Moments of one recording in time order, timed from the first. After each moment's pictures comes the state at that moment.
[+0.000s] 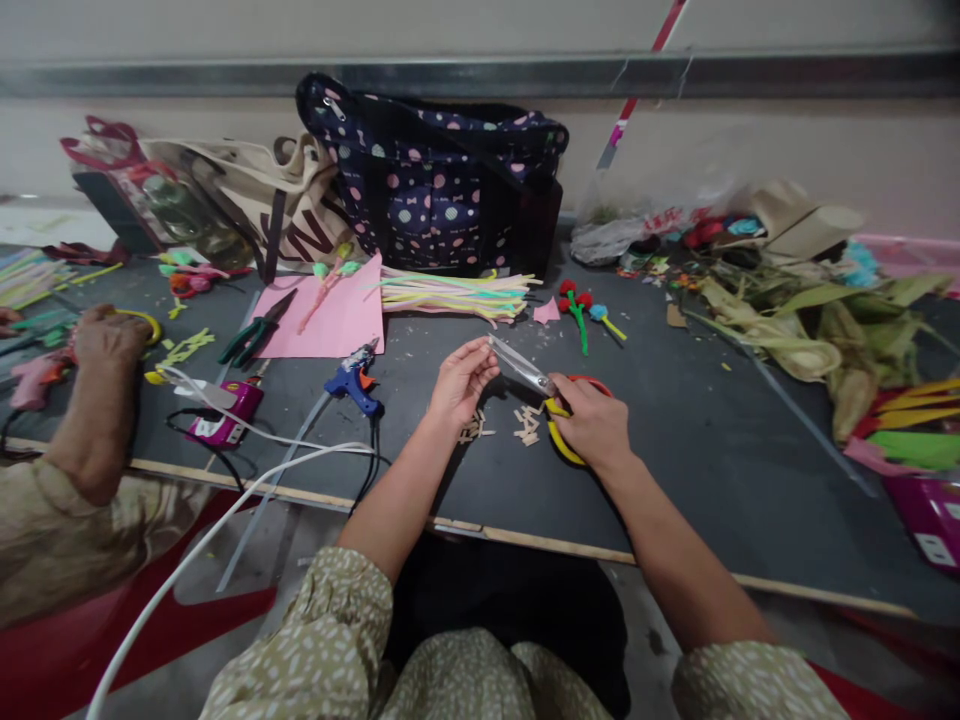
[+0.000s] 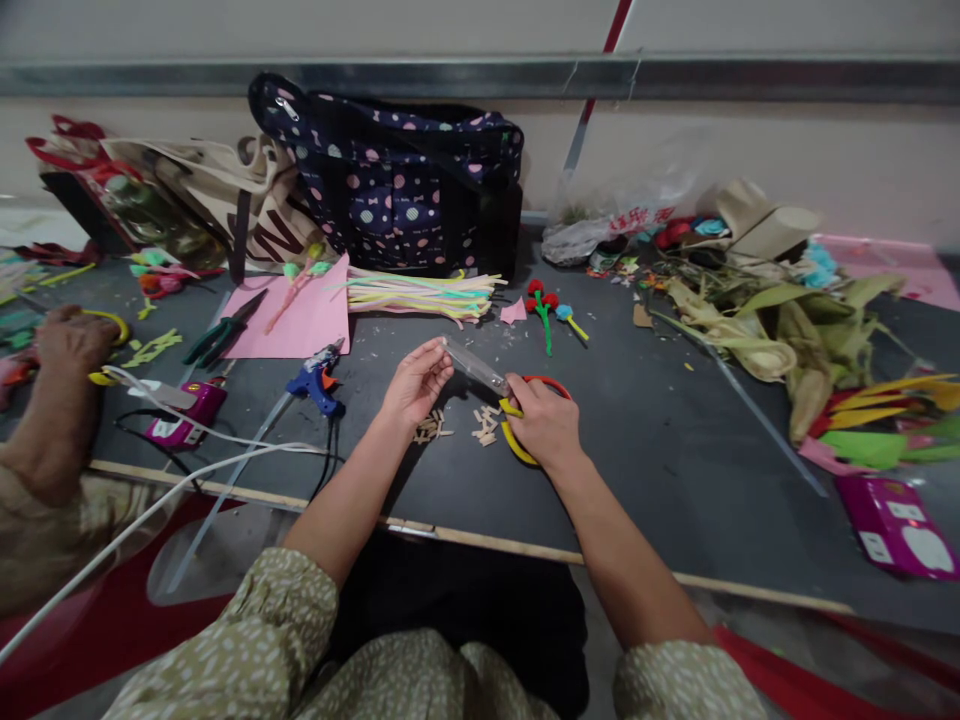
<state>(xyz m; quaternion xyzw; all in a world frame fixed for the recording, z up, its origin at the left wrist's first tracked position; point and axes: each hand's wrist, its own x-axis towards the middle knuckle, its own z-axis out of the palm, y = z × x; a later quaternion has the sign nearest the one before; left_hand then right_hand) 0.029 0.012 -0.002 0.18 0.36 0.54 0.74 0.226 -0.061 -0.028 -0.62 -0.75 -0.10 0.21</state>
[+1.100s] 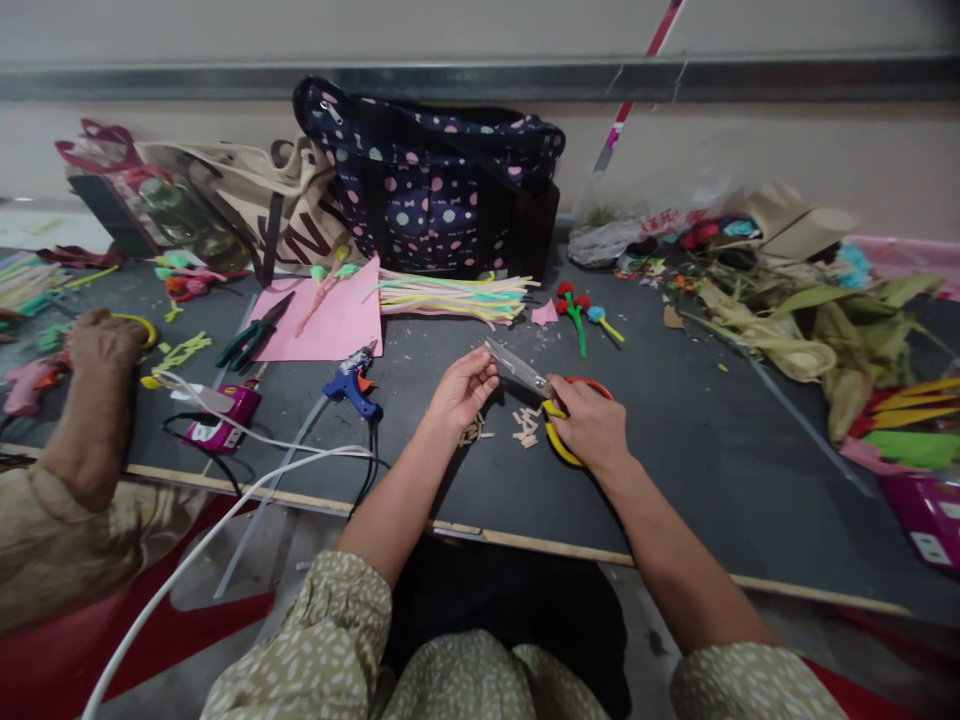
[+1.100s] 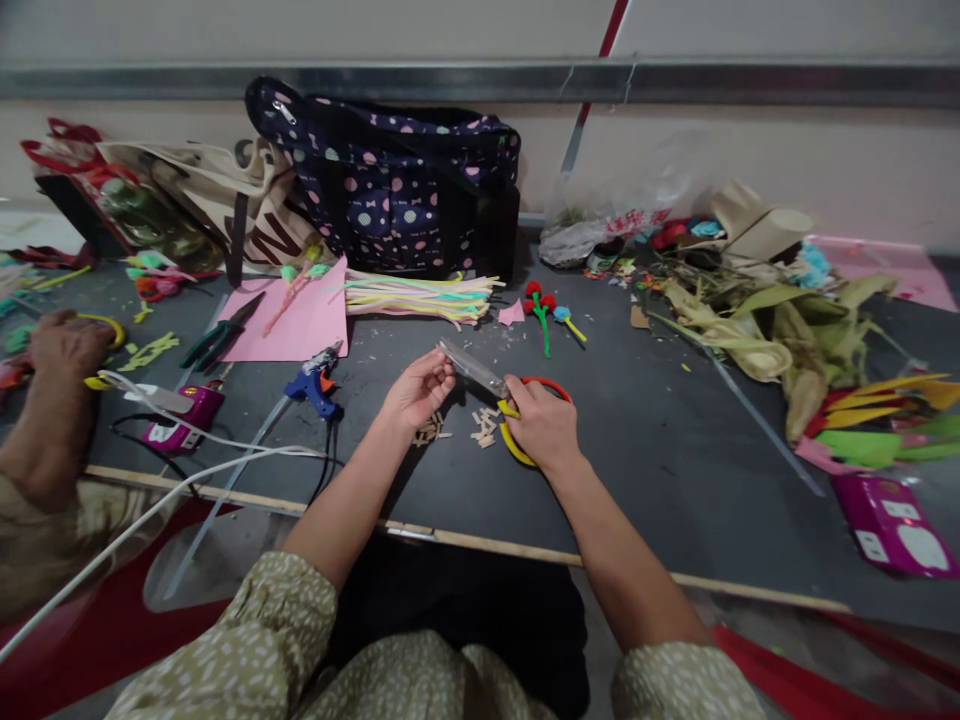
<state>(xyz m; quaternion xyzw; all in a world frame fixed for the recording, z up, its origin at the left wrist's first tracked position) 0.027 0.013 -0.010 0.13 0.36 0.49 0.78 0.225 -0.060 -0.027 -0.62 -0.75 -0.11 0.19</state>
